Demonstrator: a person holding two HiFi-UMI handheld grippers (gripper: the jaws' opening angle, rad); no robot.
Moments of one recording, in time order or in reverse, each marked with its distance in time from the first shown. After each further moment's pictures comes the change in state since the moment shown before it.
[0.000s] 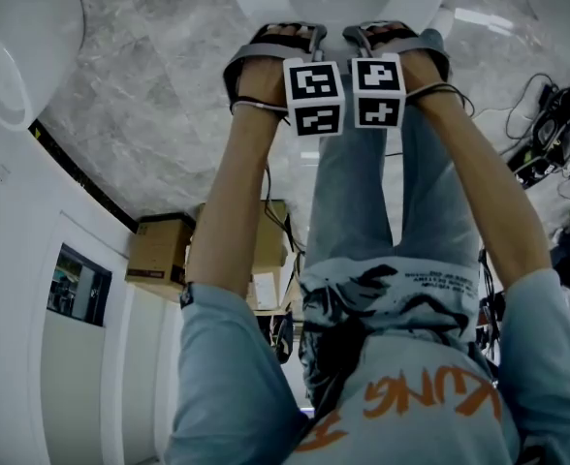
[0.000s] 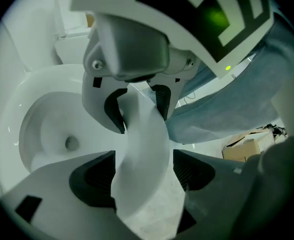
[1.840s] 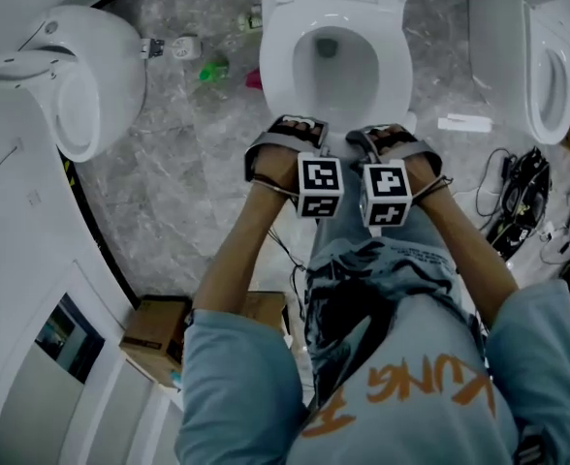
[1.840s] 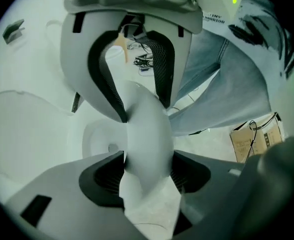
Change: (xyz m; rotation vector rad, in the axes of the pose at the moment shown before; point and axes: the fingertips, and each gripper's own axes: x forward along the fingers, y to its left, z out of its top) left arm -0.204 0.002 0.056 0.163 0.098 0.203; right arm -0.251 0.012 0.038 -0.025 -0.083 -0.248
